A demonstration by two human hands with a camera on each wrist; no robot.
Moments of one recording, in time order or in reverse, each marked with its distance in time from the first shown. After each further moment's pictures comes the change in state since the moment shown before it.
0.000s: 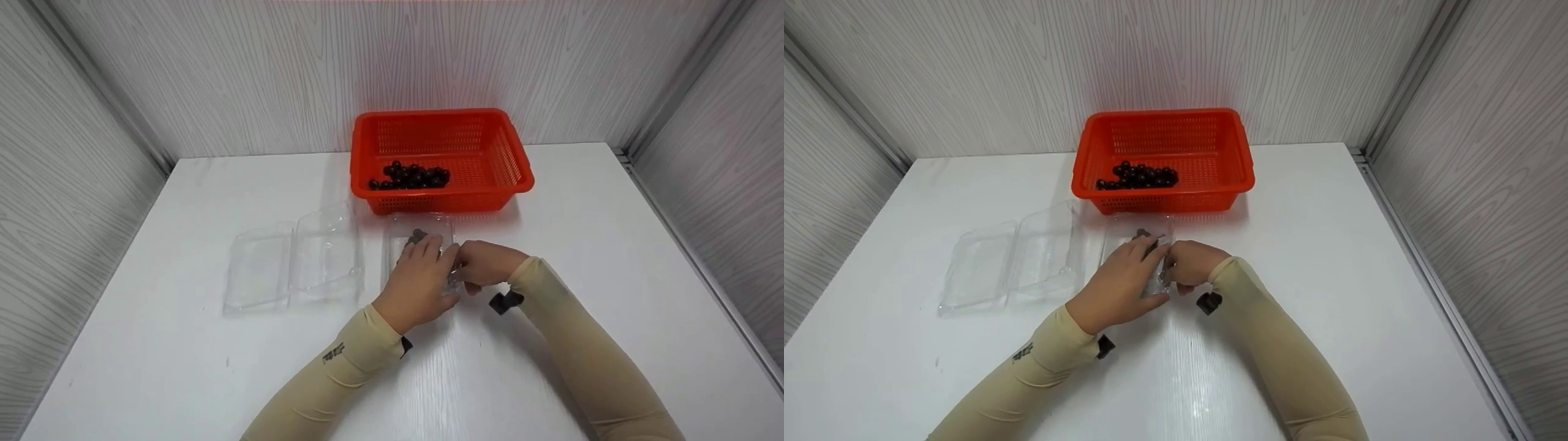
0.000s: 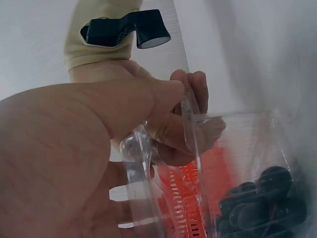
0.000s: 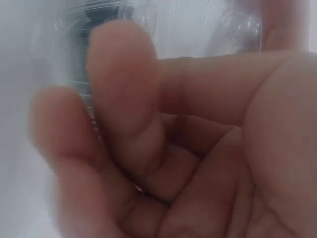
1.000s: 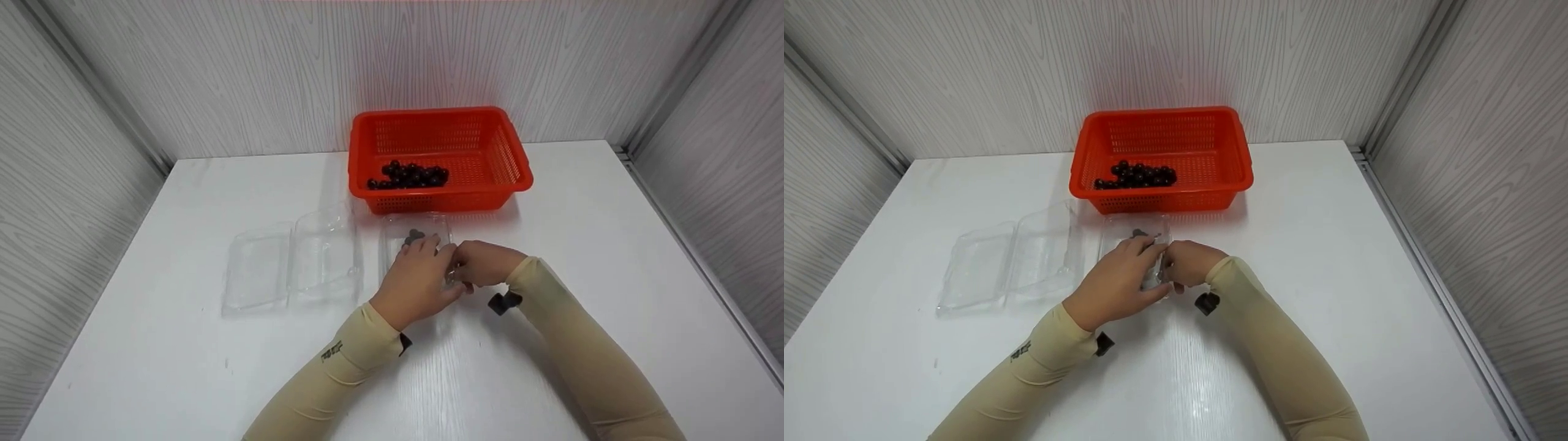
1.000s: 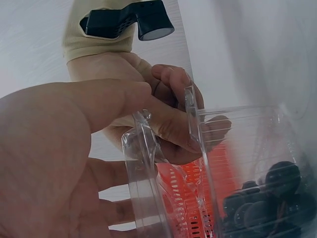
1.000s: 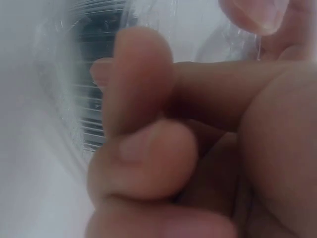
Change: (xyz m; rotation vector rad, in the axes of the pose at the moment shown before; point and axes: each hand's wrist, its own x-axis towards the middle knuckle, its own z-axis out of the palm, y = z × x) left_hand 0.005 0.002 -0.006 -0.095 -0.006 -0.067; right_hand 0.001 -0.001 0.003 -0.012 0.008 -0.018
